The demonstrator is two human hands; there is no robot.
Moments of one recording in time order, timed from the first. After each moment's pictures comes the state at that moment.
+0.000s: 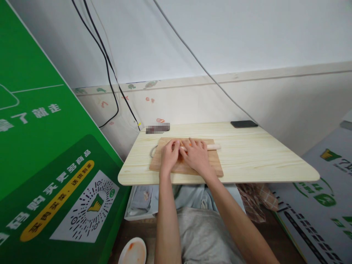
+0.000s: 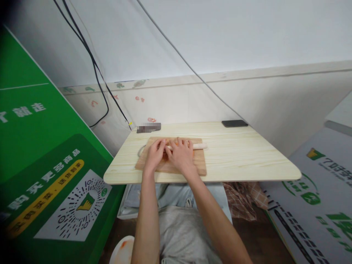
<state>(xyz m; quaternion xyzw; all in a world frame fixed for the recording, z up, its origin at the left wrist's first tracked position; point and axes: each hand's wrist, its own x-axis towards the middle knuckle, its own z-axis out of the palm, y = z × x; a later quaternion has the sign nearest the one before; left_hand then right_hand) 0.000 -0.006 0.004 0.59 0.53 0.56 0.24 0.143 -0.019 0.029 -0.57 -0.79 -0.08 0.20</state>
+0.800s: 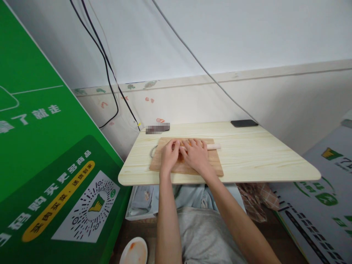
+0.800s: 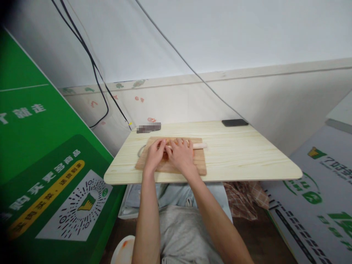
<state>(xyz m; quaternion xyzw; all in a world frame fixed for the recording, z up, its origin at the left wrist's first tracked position) 0.001 -0.006 0.006 0.59 0.53 0.56 0.24 0.143 -0.020 0.031 -0.57 -0.79 -0.06 0.21</state>
